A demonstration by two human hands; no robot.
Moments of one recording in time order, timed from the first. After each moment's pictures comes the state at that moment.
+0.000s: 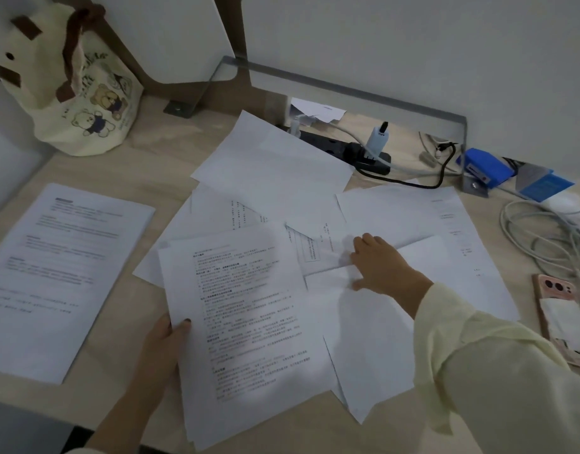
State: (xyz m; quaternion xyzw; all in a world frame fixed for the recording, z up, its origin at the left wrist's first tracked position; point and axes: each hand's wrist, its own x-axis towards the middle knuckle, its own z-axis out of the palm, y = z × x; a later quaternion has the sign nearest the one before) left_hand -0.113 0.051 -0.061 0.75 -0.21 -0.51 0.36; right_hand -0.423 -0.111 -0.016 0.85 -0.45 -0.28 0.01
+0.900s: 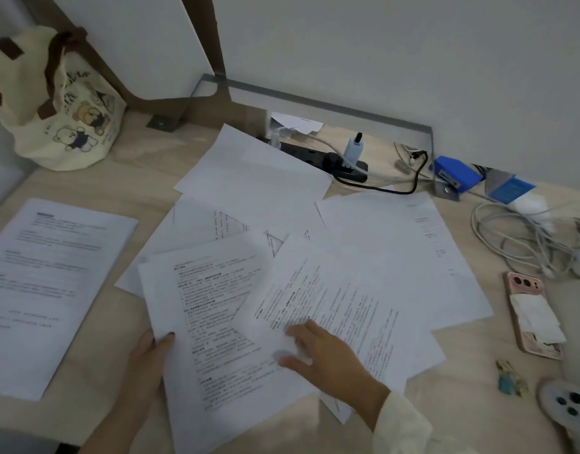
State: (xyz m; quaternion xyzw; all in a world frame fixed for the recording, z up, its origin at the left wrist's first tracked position) left_hand -0.119 0.057 -0.063 0.76 -0.21 -0.50 0.37; right_hand -0.389 0.025 -0.040 0.77 -0.54 0.00 -0.33
